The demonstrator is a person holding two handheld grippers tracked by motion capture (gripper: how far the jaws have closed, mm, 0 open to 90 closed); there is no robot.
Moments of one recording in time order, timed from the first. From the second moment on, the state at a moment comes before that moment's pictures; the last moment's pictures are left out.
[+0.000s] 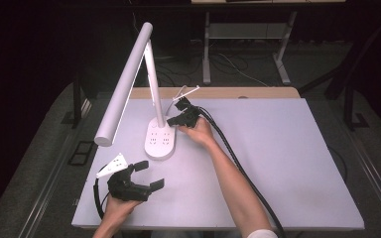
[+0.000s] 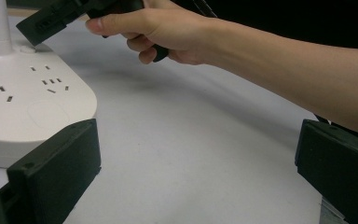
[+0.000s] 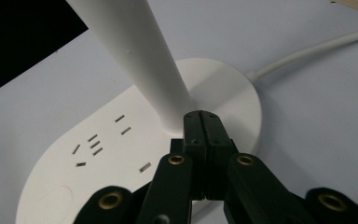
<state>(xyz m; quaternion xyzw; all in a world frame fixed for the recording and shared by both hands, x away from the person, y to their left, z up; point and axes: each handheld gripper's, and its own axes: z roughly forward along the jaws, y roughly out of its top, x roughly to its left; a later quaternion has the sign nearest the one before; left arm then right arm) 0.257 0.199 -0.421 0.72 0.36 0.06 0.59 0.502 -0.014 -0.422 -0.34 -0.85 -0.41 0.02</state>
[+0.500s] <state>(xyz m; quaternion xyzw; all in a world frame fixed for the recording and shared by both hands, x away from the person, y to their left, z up) 0.256 0.198 -0.421 0.72 0.36 0.06 0.59 0.503 -0.013 -0.426 -0.35 -0.84 -0.40 0.00</state>
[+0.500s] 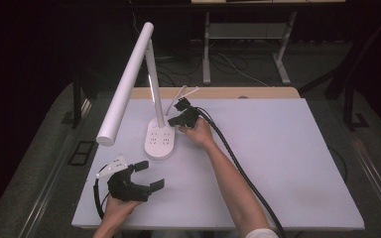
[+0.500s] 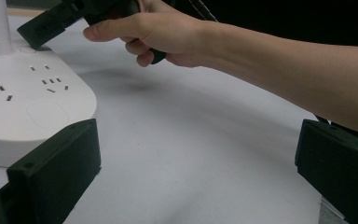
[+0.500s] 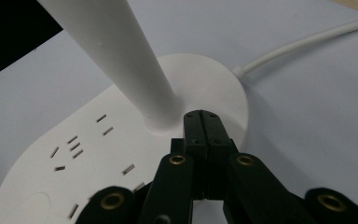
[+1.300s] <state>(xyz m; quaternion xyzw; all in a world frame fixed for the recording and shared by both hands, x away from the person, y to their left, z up) 0.257 0.197 -0.422 0.73 0.36 0.06 0.58 0.500 -0.006 -0.426 -0.35 -0.84 -0.41 0.00</state>
